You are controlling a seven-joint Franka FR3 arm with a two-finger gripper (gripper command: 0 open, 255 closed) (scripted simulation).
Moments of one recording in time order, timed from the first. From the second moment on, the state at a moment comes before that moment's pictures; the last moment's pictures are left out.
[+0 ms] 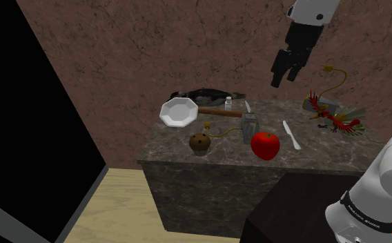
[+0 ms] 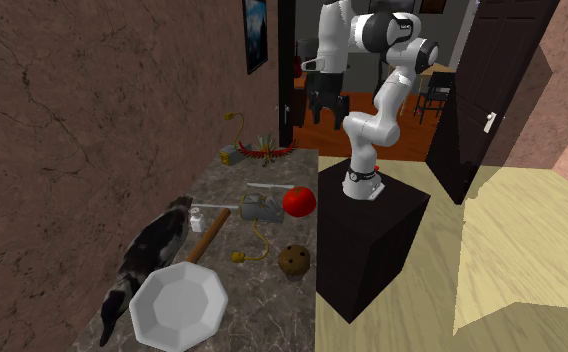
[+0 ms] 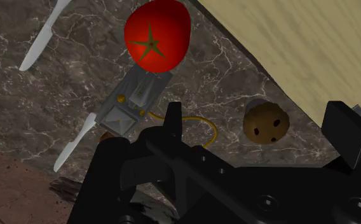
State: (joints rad) arm -0.01 -0.78 0.05 -2.36 0.12 1.68 0.07
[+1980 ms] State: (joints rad) arm 0.07 0.13 -0.17 -2.27 -0.01 2.42 -0.89
